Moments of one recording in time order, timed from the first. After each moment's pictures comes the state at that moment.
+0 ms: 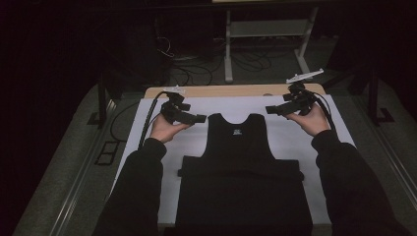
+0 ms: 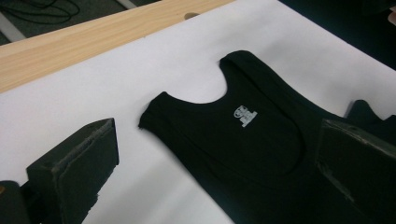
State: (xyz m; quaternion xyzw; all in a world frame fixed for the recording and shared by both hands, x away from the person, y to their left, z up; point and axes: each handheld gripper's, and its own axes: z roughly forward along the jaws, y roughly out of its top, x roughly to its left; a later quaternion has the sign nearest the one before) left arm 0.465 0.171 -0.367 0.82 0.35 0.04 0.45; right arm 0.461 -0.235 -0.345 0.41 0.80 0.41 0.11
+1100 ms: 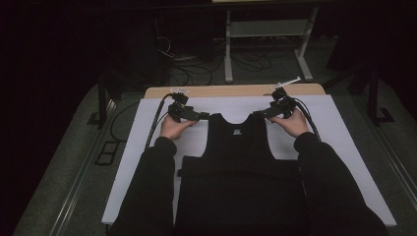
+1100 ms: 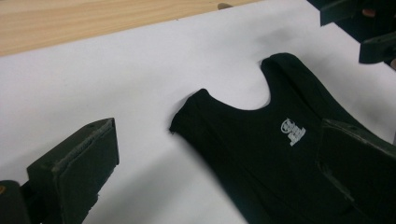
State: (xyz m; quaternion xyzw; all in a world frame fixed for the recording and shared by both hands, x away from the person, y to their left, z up) left arm 0.508 0.166 -0.418 0.79 0.40 0.01 0.46; right arm 0.500 -0.208 -0.404 0.44 0.81 0.38 0.08
